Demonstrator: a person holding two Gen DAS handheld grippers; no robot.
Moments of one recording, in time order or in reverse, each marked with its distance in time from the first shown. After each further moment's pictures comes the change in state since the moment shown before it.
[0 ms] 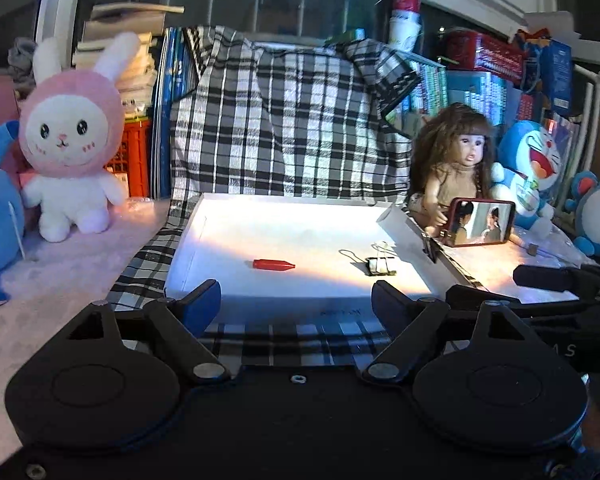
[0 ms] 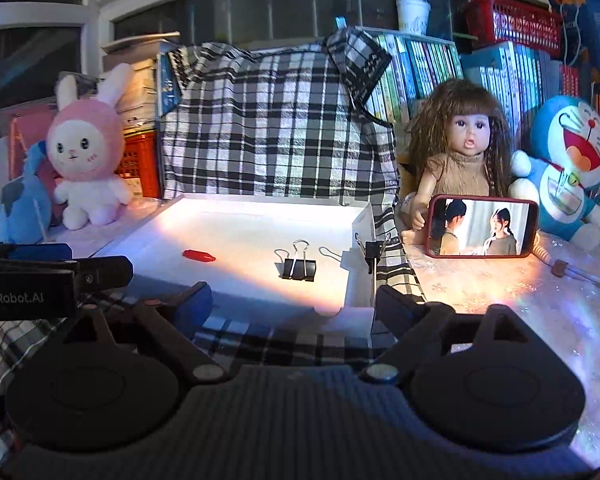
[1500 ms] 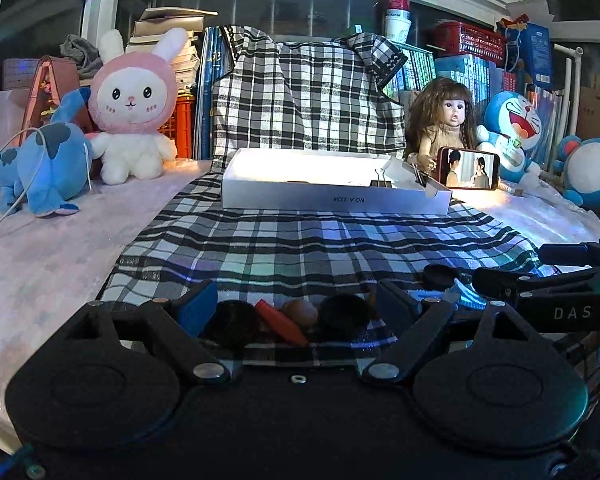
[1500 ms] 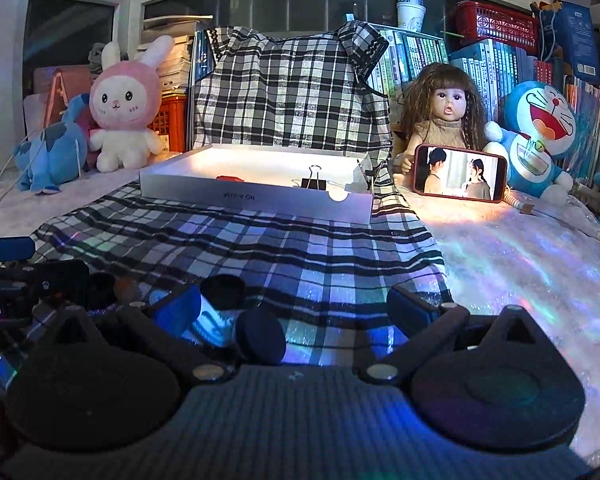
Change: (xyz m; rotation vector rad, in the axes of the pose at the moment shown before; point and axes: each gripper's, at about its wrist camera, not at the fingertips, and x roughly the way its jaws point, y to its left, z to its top) left arm -0.109 0.007 -0.117 0.016 -0.022 0.056; right arm -0.081 0.025 -0.095 -0.048 0.002 -0.020
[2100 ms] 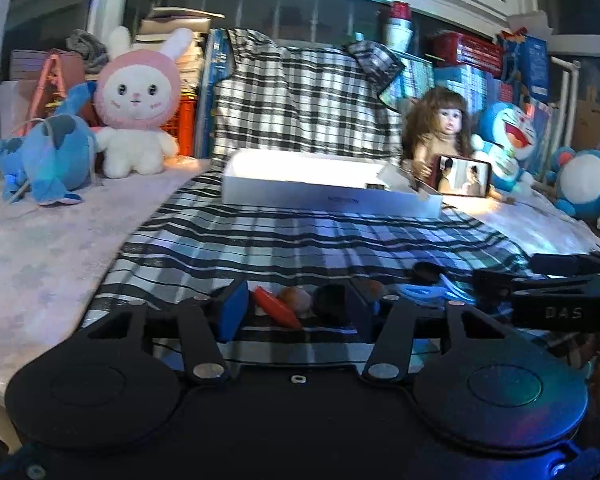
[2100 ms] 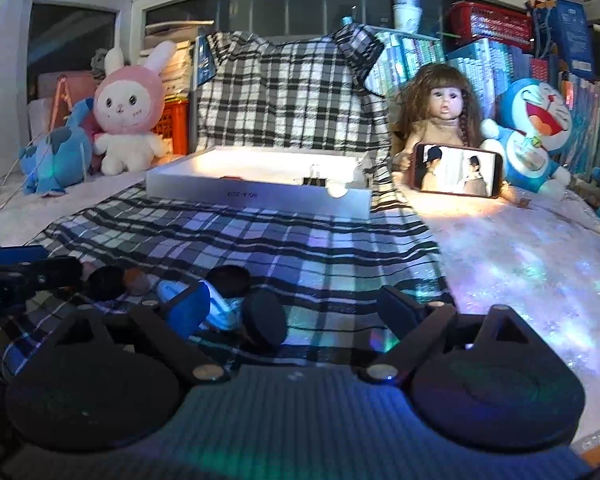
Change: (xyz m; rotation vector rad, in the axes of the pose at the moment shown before) left arm -0.017 0.004 -0.009 -0.035 -0.021 -0.002; right arm -0.012 -0.004 -0.008 0.020 -0.023 -0.003
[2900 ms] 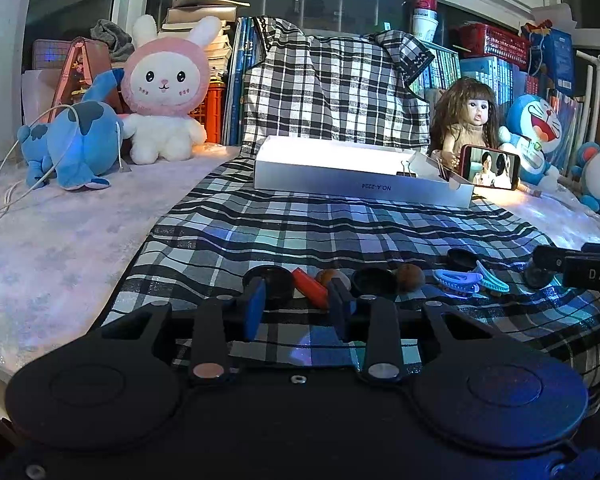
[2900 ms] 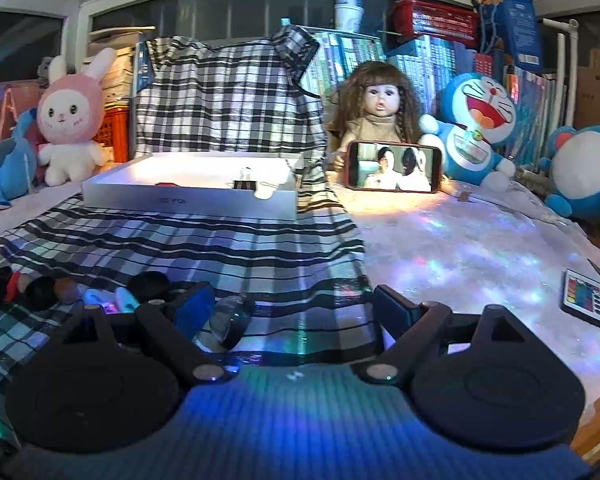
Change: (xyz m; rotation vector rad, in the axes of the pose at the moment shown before) left arm 0.006 0.012 -0.006 -0.017 0.033 0.063; right arm 0.001 -0.029 -0.001 0.043 0.003 -0.158
